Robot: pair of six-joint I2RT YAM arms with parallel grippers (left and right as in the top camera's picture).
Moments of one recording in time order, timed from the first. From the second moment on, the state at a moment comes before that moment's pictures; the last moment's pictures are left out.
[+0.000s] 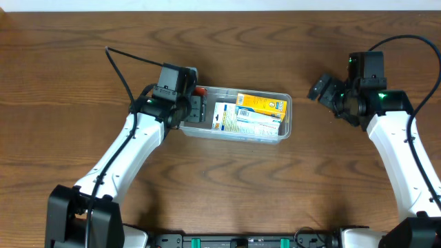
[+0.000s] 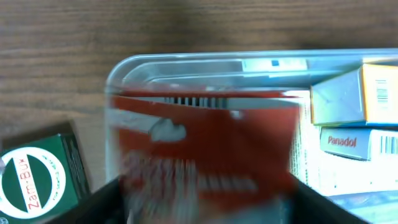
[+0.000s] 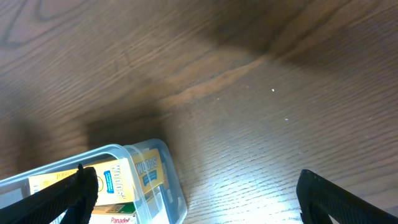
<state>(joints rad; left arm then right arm) -0.32 1.55 1.08 -0.56 0.07 -0.21 0.05 1.47 1.18 -0.77 -0.05 0.60</state>
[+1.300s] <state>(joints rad) 0.04 1.78 1.08 -0.60 0.05 -0.07 0.05 1.47 1.18 -0.77 -0.05 0.60</state>
